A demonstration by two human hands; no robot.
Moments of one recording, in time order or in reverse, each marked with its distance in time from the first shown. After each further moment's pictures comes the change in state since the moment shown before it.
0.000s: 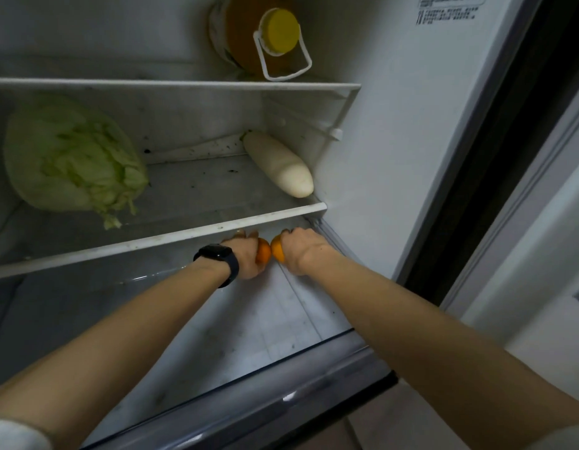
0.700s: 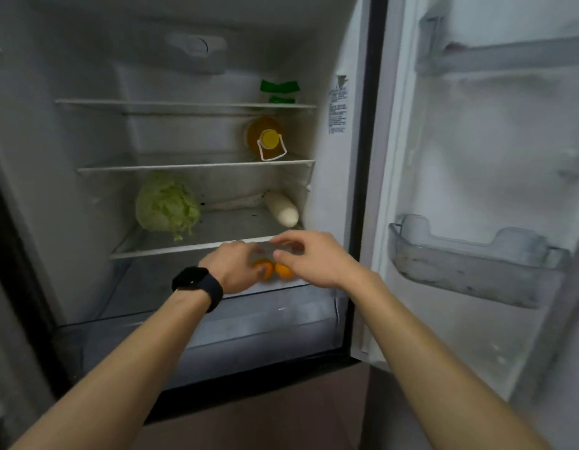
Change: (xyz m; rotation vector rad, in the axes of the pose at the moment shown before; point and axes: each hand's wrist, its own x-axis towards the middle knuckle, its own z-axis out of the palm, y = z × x) left_hand -0.247 0.090 -0.045 -0.049 0.440 0.005; right_hand -0.262 0.052 -0.071 0.765 0.343 -0.400
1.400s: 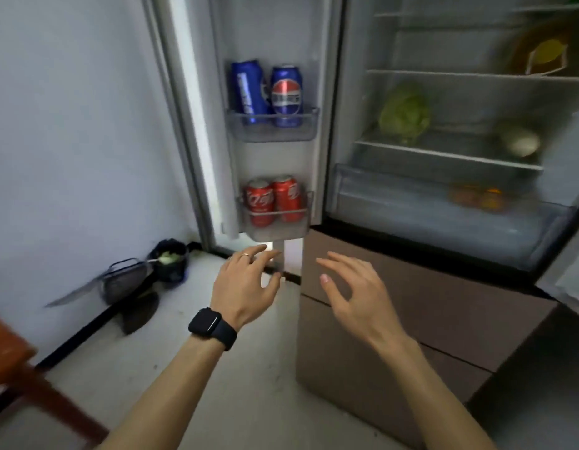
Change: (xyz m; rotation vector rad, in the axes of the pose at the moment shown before) left_hand -0.492 -0.038 0.050 0.077 0.375 -0.684; right_hand -0.273 -0.120 0.216 0.206 -0.115 -0.491
